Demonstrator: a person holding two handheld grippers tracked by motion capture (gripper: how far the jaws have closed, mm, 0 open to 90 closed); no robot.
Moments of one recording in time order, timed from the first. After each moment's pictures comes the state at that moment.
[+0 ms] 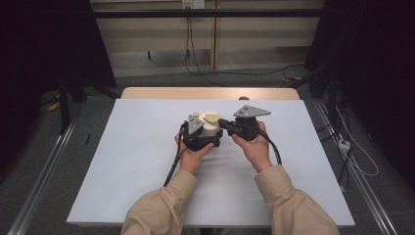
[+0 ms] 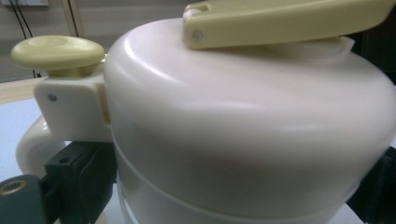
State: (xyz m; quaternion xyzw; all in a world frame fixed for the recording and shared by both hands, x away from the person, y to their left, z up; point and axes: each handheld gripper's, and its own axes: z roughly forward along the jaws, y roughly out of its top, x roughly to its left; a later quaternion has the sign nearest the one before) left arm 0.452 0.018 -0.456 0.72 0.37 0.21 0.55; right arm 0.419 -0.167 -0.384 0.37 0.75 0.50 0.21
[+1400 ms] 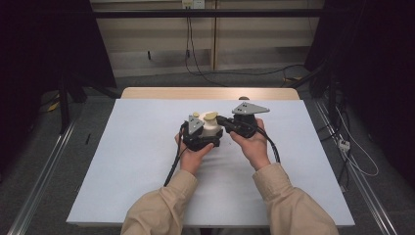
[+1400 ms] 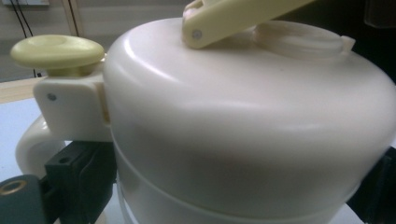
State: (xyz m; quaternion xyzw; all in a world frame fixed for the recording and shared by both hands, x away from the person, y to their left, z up) left arm 0.451 0.018 -0.456 0.72 0.37 0.21 0.55; right arm 0.421 -0.161 -0.375 0.37 0.75 0.51 0.22
